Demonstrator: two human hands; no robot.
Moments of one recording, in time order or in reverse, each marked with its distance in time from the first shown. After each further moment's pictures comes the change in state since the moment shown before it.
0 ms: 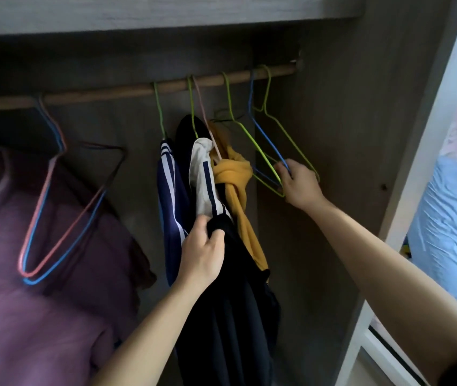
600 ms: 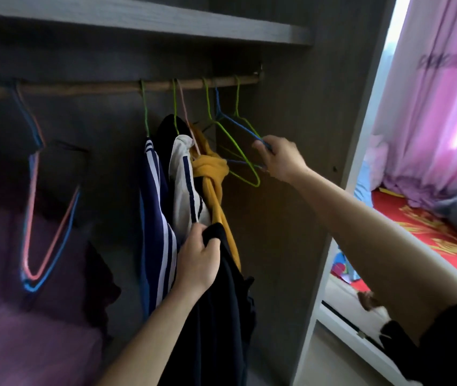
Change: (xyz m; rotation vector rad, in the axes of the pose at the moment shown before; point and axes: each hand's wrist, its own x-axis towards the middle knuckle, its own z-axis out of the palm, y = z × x) left_hand -0.029 -0.028 -0.047 -0.030 -0.249 0.092; right_hand -0.031 -0.076 -0.020 -0.316 0.197 0.006
